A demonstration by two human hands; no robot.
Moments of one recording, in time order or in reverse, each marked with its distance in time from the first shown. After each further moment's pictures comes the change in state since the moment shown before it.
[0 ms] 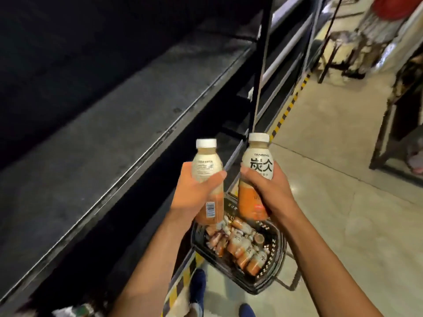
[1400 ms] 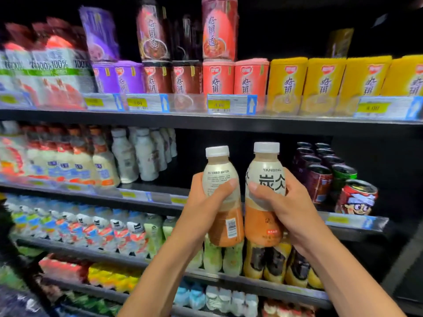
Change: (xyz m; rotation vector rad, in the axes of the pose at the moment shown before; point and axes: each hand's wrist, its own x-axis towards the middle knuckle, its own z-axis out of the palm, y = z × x) left_hand -0.658 0.001 -0.564 -0.240 1.028 0.400; right_hand -0.618 -0.087 0.563 -0.030 -1.225 -0.442
